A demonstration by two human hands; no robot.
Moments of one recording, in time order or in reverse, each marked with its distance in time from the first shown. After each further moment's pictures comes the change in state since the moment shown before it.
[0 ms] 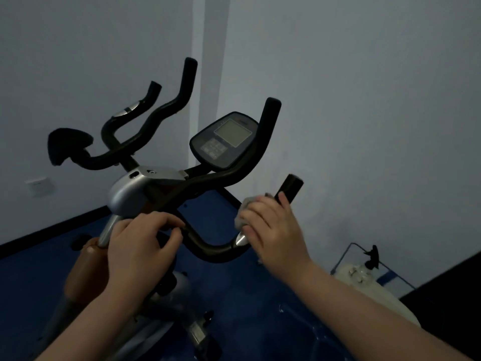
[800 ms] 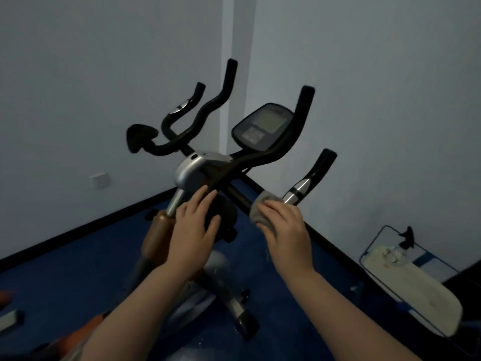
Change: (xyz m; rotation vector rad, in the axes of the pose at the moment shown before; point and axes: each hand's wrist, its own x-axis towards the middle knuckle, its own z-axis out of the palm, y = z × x) left_hand -0.052 -0.038 -0.016 -0.147 -0.133 -0.018; right_hand -0.027 -0.118 -0.007 0.281 0.001 0.425
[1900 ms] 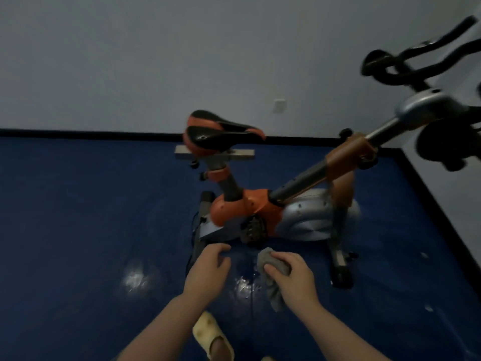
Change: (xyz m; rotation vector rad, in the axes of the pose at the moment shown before) left_hand -0.455 -0.100 -0.159 -0.111 0.100 -0.931; right_hand -0.309 -0.244 0.067 0.627 -0.913 0.333
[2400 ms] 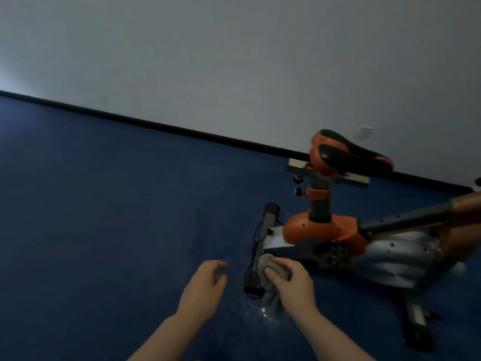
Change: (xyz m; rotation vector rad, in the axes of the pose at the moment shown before) left_hand -0.066 -0.188 -0.206 -0.107 0.204 -0.195; right_hand -0.036 -0.118 0.252 0.001 -0.199 -0.048
